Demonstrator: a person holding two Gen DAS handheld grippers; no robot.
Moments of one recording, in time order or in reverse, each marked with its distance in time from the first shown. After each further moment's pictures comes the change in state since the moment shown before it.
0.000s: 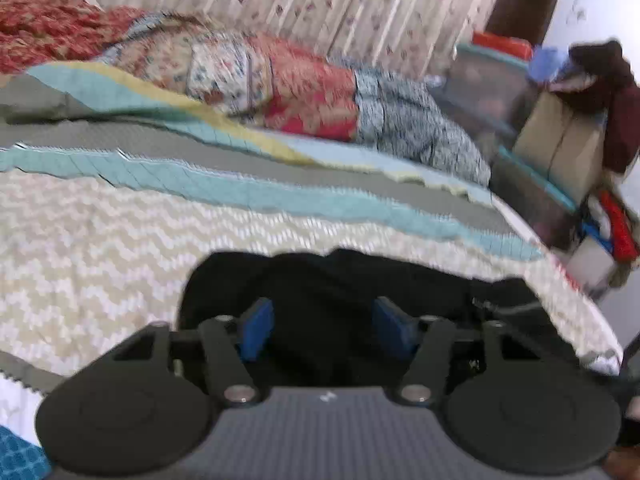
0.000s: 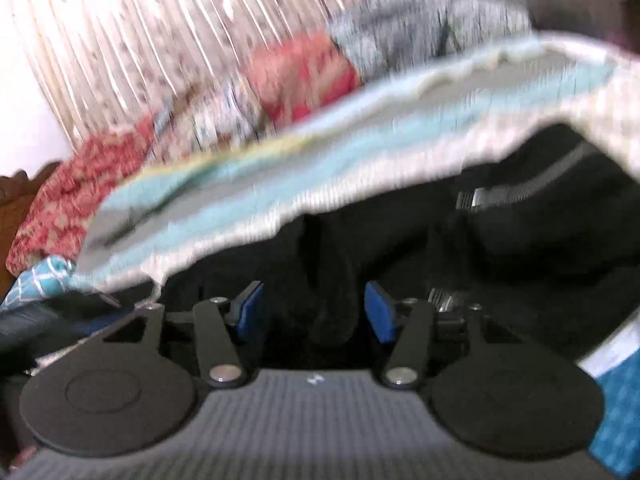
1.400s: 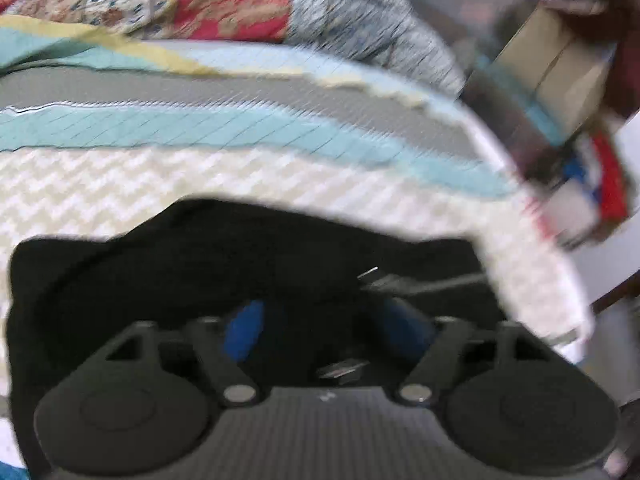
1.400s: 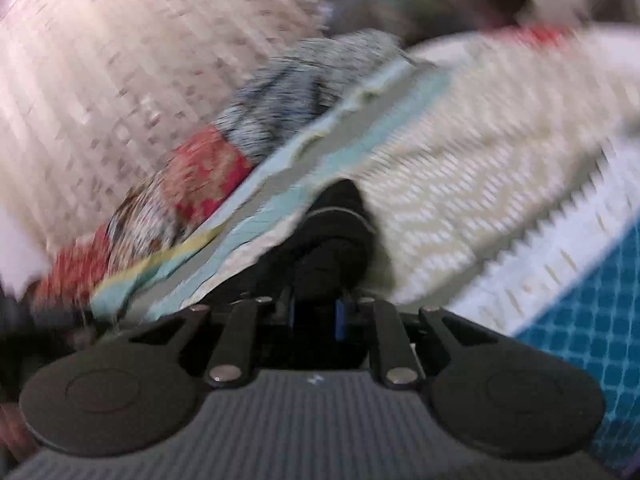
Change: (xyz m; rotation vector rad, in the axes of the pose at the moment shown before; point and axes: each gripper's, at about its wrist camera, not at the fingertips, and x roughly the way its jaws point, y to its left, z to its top) left arm 0.084 -0.119 0.056 -0.024 0.312 -0.091; right arm -0.055 -0.146 0.020 0.214 -0.145 -0.050
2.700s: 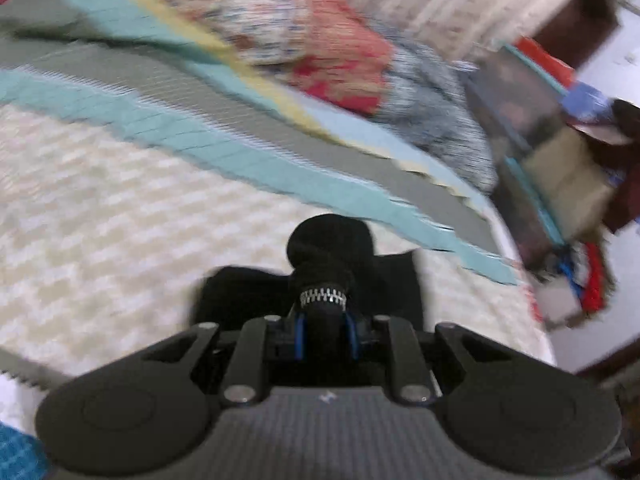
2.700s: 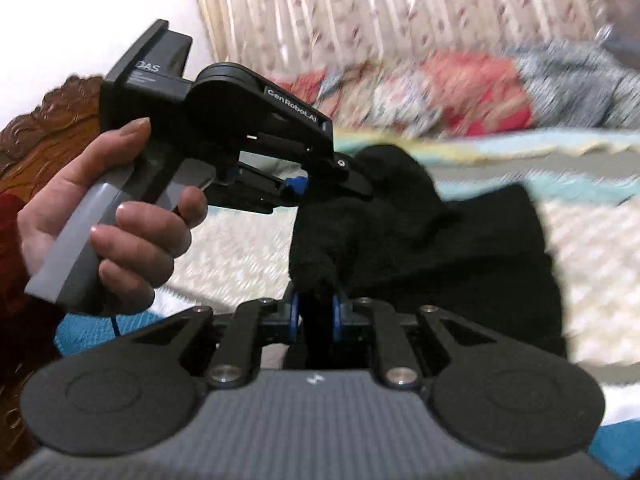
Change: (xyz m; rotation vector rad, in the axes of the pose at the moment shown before) left arm -0.100 0.183 -0.002 -0.222 -0.119 -0.005; right arm 0.050 0.227 -0.098 -0.536 0.273 0.398
